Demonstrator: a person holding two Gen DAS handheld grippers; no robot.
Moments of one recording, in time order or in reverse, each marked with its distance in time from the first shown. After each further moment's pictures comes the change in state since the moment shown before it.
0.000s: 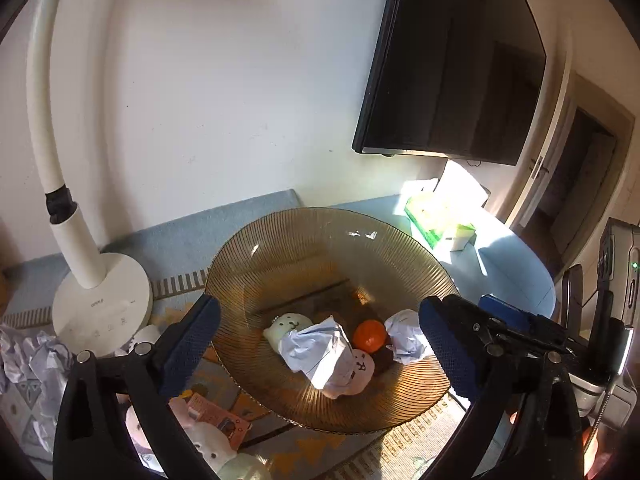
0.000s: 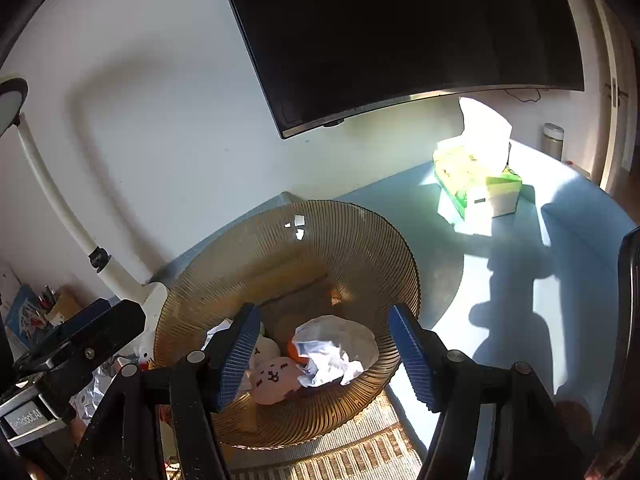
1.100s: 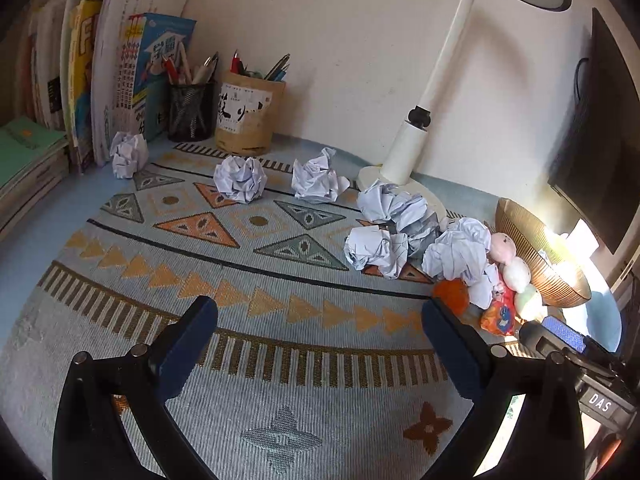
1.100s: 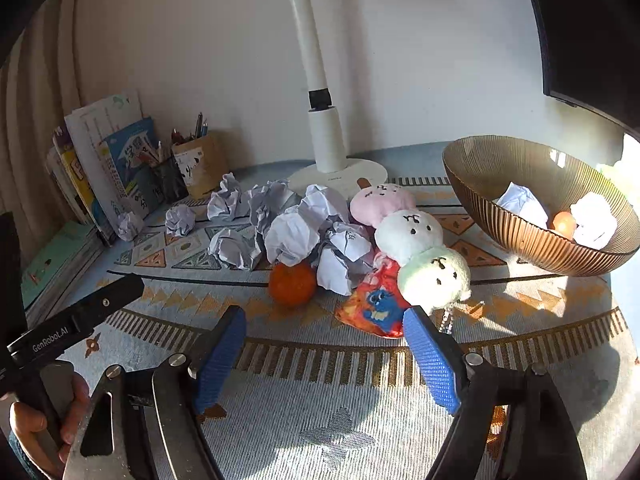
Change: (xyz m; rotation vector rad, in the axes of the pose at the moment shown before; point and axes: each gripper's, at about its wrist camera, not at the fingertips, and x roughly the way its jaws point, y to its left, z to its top) left arm -0.178 0.216 -0.206 -0.388 -0.140 0.412; right arm -0.017 0.209 -0.178 -0.384 0.066 0.279
